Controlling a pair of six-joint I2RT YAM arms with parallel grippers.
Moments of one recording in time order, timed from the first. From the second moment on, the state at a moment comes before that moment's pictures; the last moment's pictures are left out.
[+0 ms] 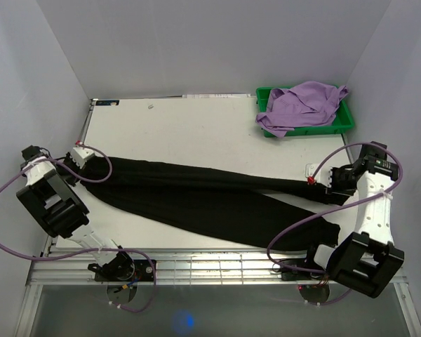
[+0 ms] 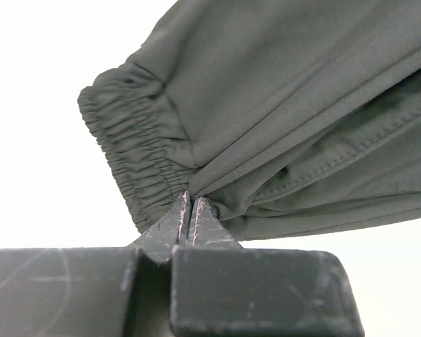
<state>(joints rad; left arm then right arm) 0.73 1.75 1.19 -0.70 0.72 1.49 -0.39 1.18 1.00 -1.11 -0.39 -1.83</state>
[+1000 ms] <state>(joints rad) 0.78 1.80 1.40 -0.93 0.66 1.62 -0.44 1.05 0.92 -1.20 -0.22 -1.97</state>
